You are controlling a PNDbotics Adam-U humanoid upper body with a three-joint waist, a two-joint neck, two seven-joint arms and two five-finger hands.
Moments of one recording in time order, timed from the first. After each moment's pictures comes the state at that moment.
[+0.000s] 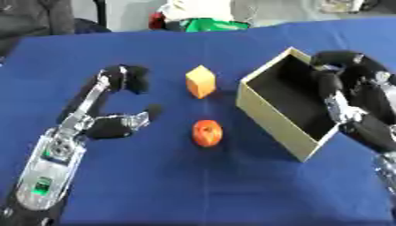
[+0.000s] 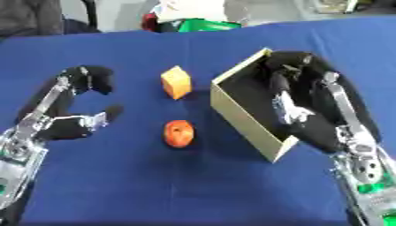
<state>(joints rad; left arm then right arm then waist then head) -0.32 0.28 -0.13 -1.78 -0.27 -0.08 -0.27 -0.25 -0.33 0.20 -1.98 0.11 -0.12 0.03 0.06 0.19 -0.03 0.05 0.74</state>
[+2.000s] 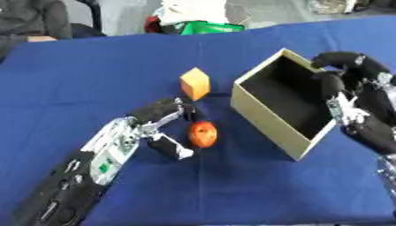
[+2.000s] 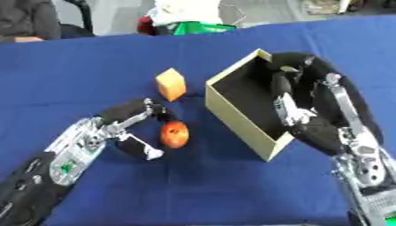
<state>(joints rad) -0.57 0.27 -0.42 -1.40 -0.75 -0.14 -0.31 -0.25 -0.33 0.20 -1.98 0.10 -0.12 0.04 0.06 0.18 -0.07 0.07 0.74</state>
